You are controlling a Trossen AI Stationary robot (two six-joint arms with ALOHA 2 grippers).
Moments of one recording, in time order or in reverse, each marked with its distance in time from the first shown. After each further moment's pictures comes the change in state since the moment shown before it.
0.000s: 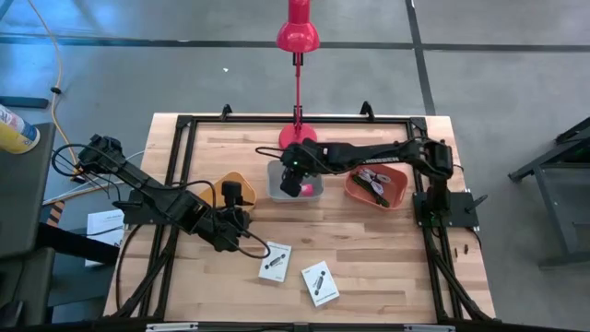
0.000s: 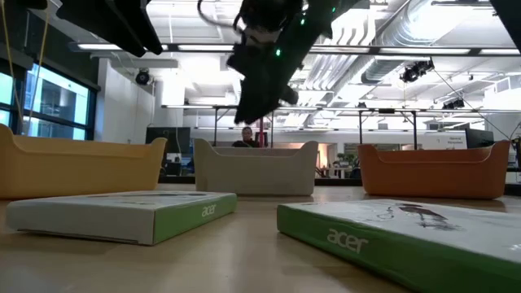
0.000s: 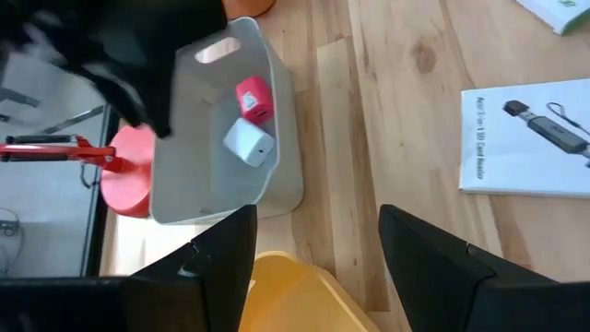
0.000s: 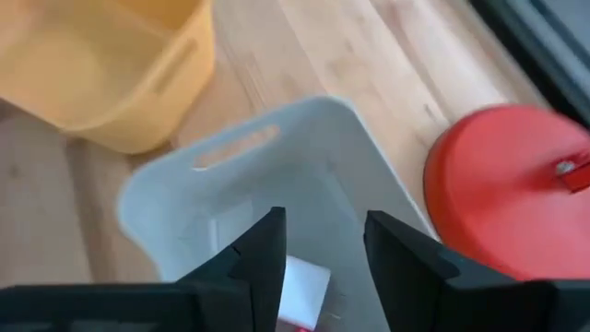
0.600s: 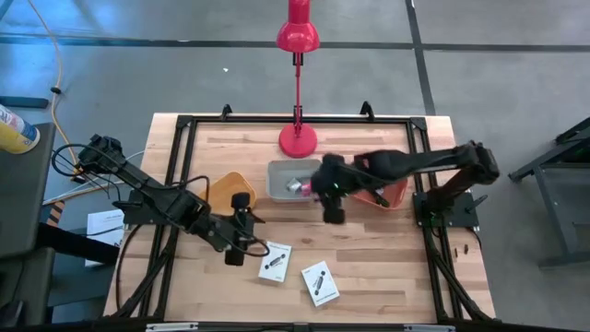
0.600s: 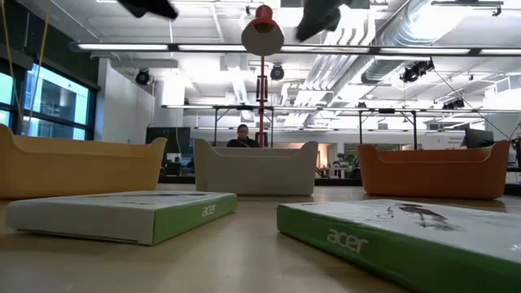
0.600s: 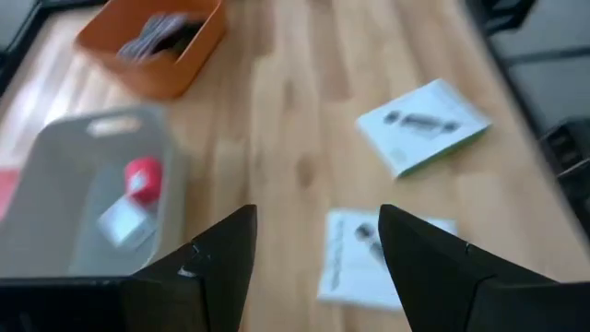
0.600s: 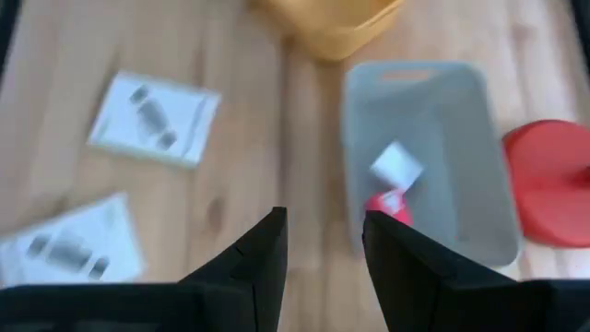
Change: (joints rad) left arm 0.000 0.000 0.000 0.310 0.213 -0.093; right arm 0.245 -0.336 0.000 -0.410 -0.093 -0.141
